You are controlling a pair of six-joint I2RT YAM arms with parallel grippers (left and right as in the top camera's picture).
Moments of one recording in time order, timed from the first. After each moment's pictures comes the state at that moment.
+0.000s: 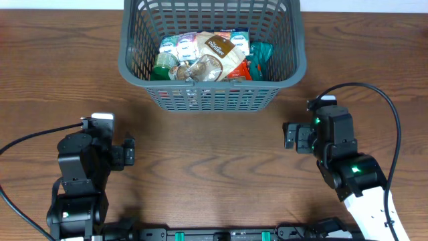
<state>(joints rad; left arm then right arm) 0.07 0.65 0.65 -0.66 -0.03 0.18 0.24 0.96 0.78 -0.69 0.18 0.18</state>
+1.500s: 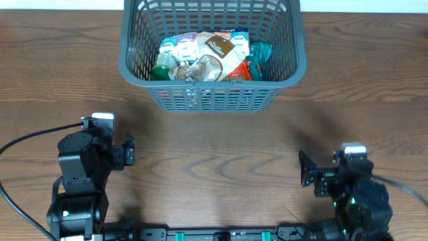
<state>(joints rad) 0.07 0.66 0.65 -0.66 -0.03 0.18 0.19 0.20 0.55 -0.82 0.14 0.08</state>
